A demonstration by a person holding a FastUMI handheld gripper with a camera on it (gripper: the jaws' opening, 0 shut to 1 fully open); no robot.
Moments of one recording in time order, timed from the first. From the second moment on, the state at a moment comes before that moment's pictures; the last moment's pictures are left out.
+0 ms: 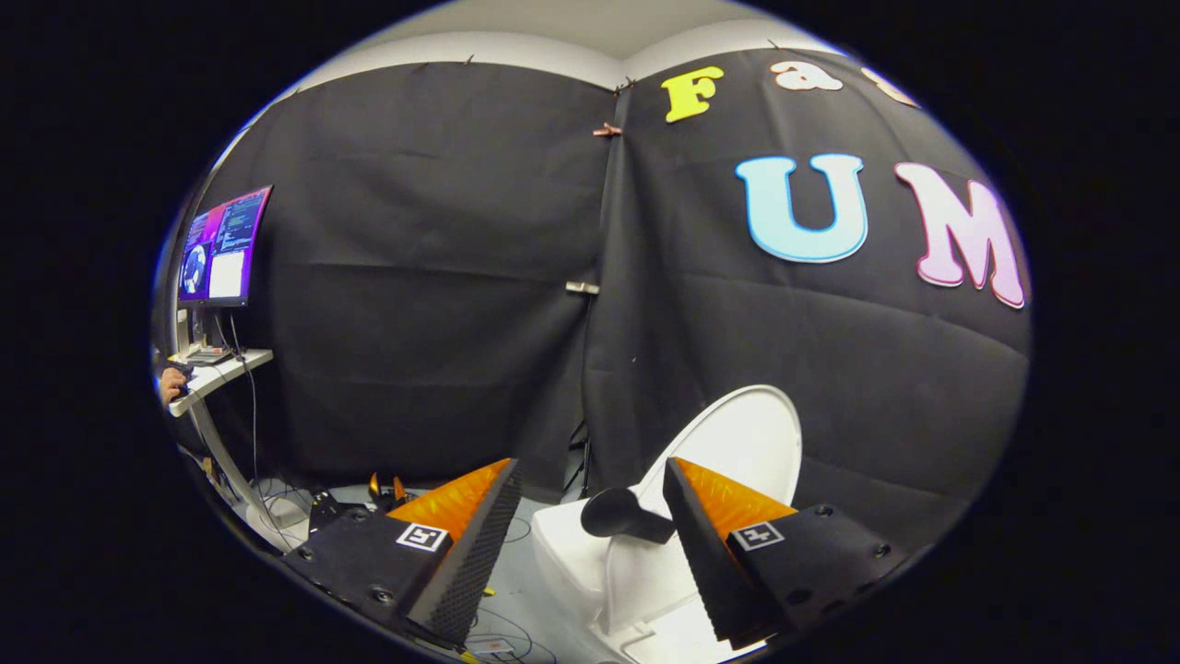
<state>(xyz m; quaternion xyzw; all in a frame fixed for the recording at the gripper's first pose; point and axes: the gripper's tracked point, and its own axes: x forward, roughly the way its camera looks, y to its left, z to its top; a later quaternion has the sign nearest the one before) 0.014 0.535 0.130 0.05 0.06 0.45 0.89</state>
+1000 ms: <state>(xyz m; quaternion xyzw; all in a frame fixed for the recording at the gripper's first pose) 0.083 0.178 0.098 0.06 0.01 0.13 0.99</state>
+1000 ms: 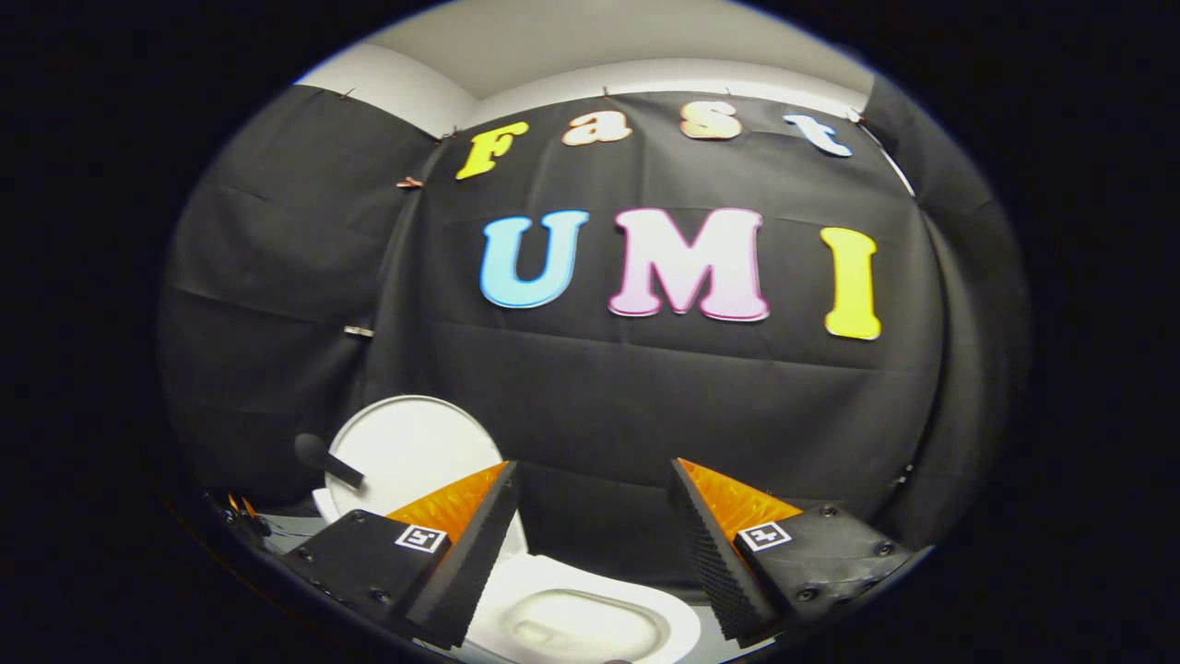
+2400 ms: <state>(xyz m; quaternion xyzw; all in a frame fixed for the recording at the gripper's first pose) 0.031 0.012 -0.030 0.04 0.02 -0.01 1.00</state>
